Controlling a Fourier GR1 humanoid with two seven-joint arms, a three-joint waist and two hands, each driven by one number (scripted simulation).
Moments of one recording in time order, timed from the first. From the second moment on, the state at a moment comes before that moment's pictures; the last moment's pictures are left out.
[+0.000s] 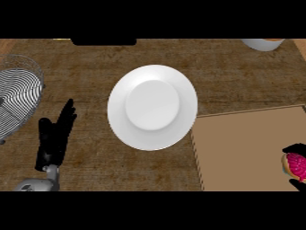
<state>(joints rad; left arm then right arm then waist) -0.05 0.17 -0.08 -1.46 -0.02 0.21 0.22 0.17 -0.57 -0.10 -1.55 0.53 0.39 -0.01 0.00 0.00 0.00</state>
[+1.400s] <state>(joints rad) -0.11 0.13 -0.13 -1.46 -0.06 0.14 0.24 -0.32 -0.05 0.10 -1.60 1.26 -0.08 0.72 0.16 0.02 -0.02</state>
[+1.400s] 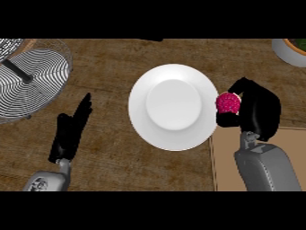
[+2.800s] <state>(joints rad) -0.13 0.12 -0.12 -1.42 -0.06 0.16 0.24 -0.78 -0.01 0.20 -1.08 1.41 -0.10 1.24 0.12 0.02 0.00</state>
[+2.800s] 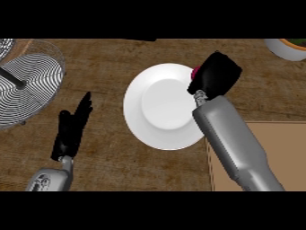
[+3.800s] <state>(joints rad) -0.09 0.12 -0.08 -1.41 -0.06 0.18 0.22 -0.77 -0.01 0.33 -1.10 1.06 -0.56 1.08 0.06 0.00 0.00</state>
